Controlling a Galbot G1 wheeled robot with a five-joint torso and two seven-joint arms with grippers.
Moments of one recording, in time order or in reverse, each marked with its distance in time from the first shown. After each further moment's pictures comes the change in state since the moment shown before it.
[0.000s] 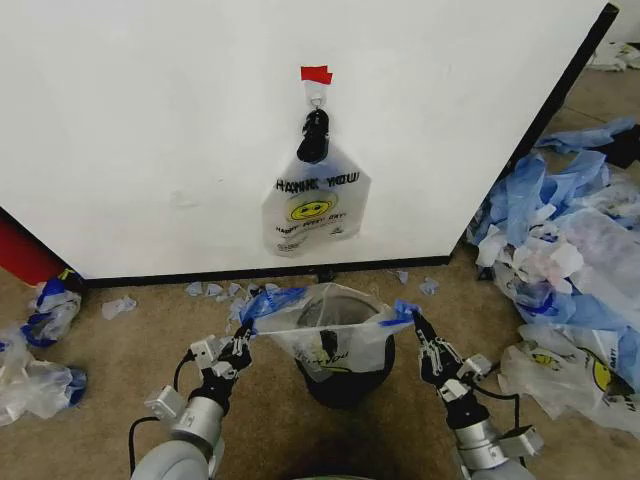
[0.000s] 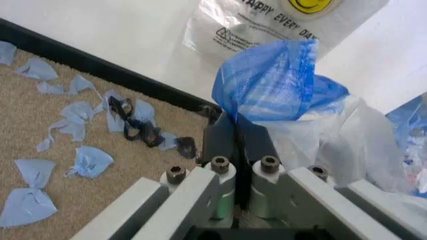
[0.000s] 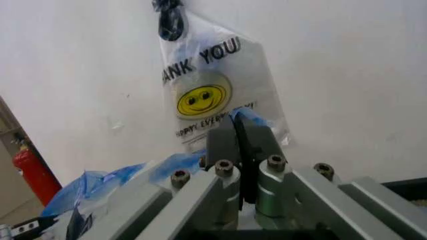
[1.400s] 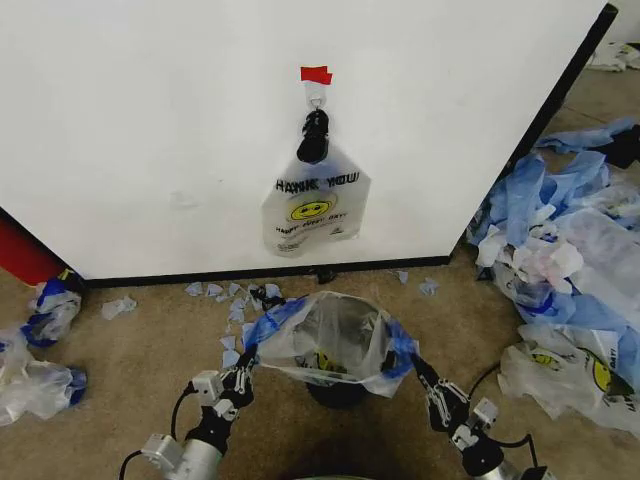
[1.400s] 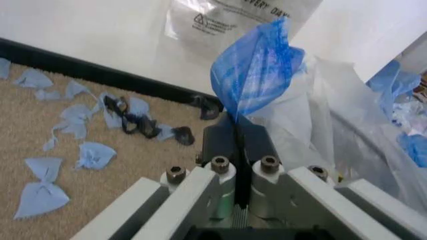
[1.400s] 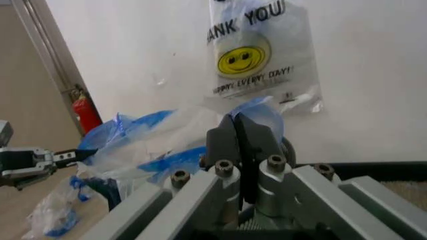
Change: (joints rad) left arm 0.170 -0.030 -0.013 0.028 0.206 -0.135 0.156; right arm -0.096 -0.007 0.047 -0.168 0.053 0.107 -0.361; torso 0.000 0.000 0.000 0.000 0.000
